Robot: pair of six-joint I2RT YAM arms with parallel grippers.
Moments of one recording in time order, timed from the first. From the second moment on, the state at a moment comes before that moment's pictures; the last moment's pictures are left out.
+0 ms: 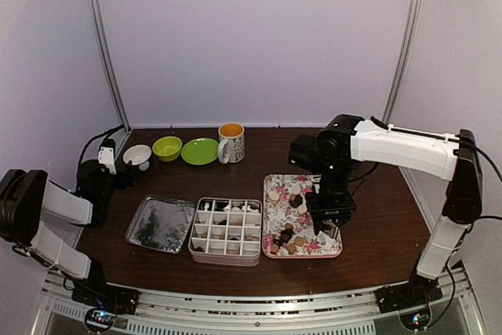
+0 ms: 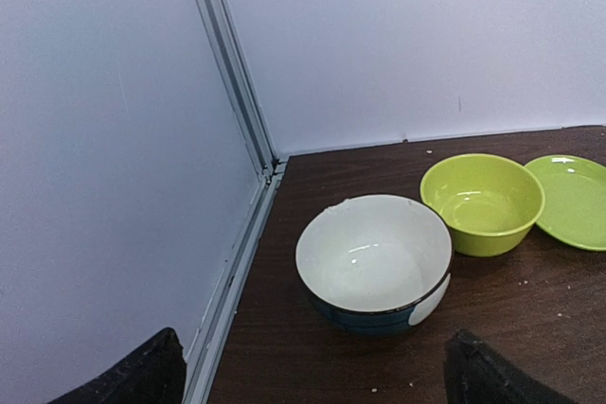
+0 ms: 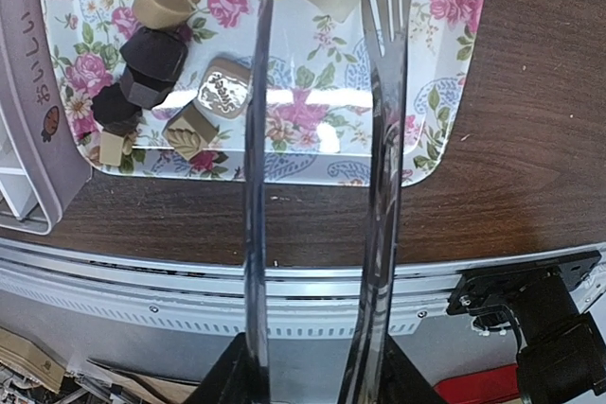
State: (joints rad) left arm 0.01 1.42 0.30 0.97 -0.15 0.18; right arm 0.88 1.75 1.51 -1.45 -0.17 0.86
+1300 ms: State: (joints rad) left arm 0.01 1.42 0.30 0.97 -0.15 0.18; right arm 1.01 1.63 1.59 -1.21 -0.52 0.82
